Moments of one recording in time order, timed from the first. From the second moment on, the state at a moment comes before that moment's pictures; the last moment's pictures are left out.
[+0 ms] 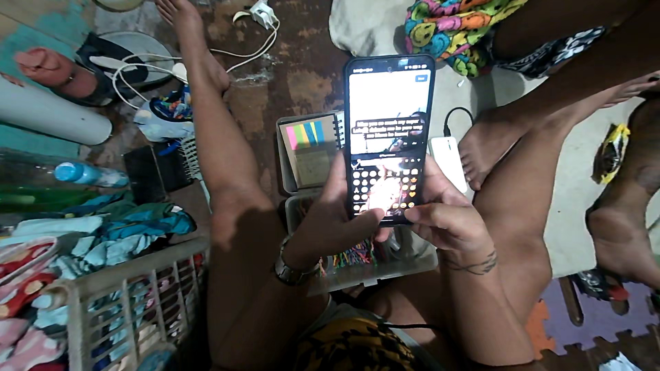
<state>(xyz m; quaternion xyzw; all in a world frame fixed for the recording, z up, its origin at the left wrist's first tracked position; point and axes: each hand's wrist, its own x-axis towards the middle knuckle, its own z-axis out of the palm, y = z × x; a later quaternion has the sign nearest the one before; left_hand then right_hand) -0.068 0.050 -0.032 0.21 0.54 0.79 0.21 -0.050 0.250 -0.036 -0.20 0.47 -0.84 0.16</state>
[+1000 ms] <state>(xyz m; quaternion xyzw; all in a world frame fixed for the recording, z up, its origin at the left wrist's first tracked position) -0.076 0.035 -0.048 0.27 0.48 0.79 0.26 -0.052 0.255 -0.038 -0.21 0.43 -0.86 0.18</state>
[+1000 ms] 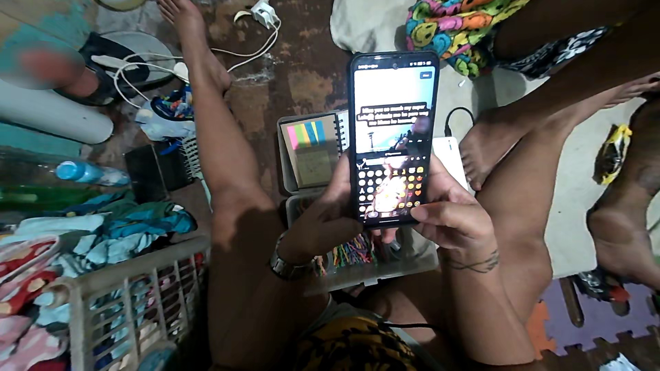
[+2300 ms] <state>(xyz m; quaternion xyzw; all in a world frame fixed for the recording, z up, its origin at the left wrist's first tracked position) -0.072 0.038 -0.038 0.23 0.49 0.80 0.25 -0.051 0.244 -0.035 -0.19 0.55 -0.81 0.12</state>
